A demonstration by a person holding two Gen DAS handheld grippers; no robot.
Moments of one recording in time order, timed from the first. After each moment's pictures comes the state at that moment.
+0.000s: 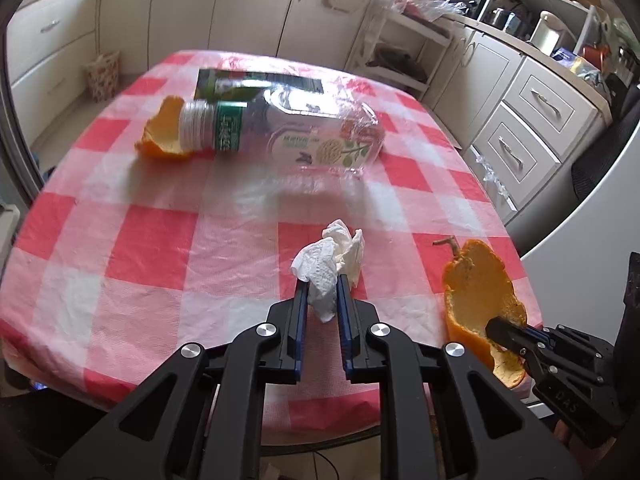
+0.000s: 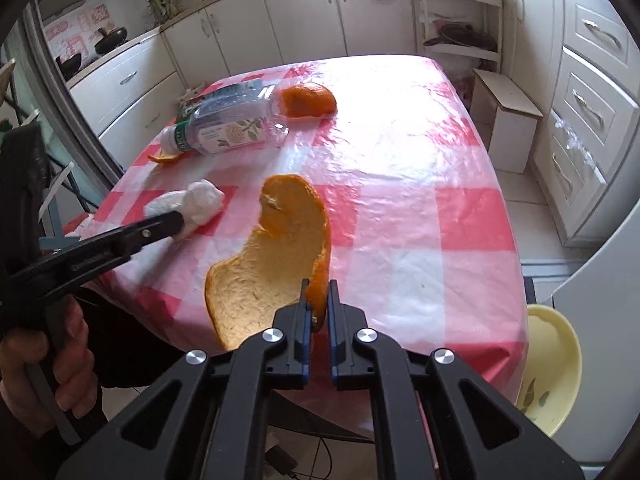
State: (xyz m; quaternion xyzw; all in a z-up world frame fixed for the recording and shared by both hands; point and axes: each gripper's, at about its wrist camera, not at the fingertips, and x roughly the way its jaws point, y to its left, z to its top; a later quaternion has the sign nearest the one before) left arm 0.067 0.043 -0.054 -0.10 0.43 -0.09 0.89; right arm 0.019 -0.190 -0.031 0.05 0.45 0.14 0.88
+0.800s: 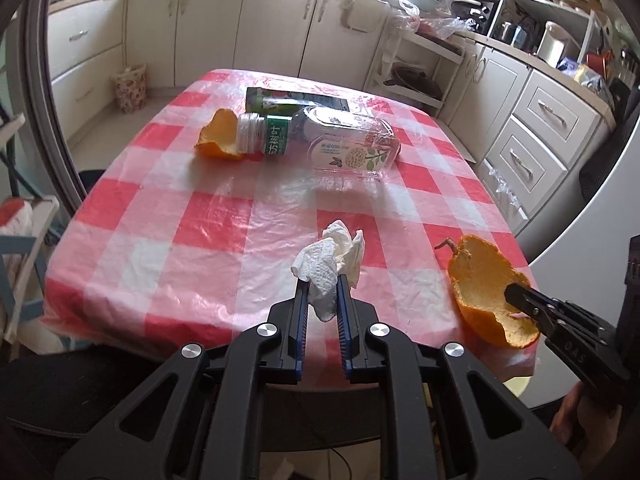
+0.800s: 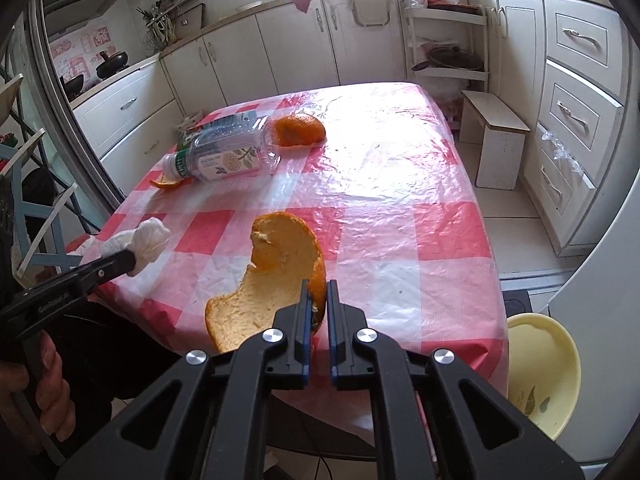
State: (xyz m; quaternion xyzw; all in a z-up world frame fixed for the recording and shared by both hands) left arm 0.019 0.064 -0.036 -0.10 0.41 -0.06 0.90; right arm 0.005 -0.196 -0.025 0.06 0.40 0.13 0.90
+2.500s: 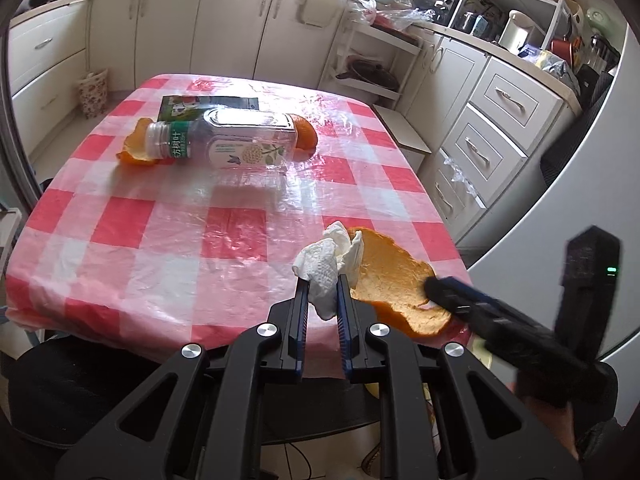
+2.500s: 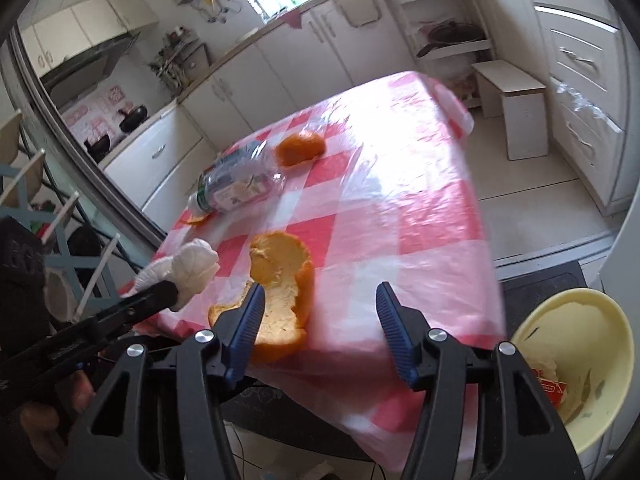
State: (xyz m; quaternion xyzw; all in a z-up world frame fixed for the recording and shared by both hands) left arm 0.010 -0.007 -0.016 -0.10 0.41 -0.12 0.90; right arm 0.014 -0.235 -0.038 0.19 0.39 0.20 0.88
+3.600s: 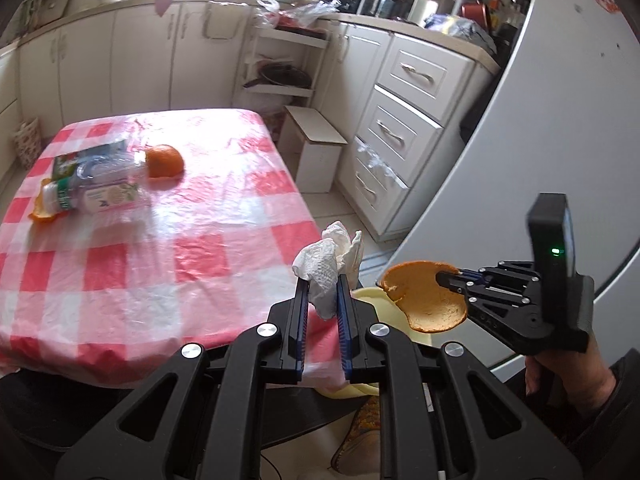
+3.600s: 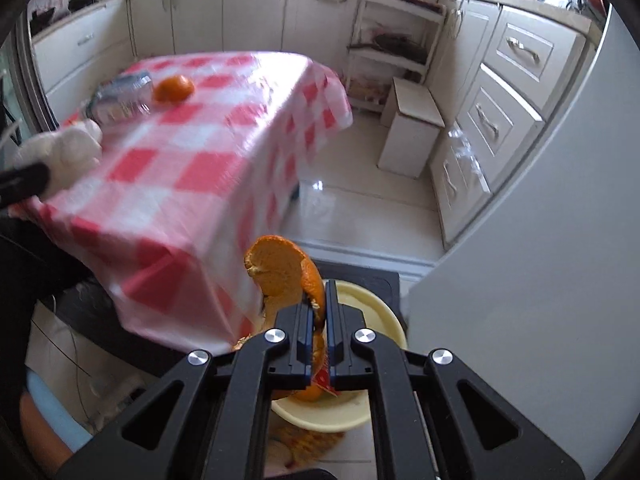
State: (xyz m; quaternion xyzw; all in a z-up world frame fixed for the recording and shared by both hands) left arm -0.018 -0.123 0.020 -0.05 0.39 -0.24 0.89; right arm -0.021 -0.357 -0.013 -0.09 0.47 0.04 0.88
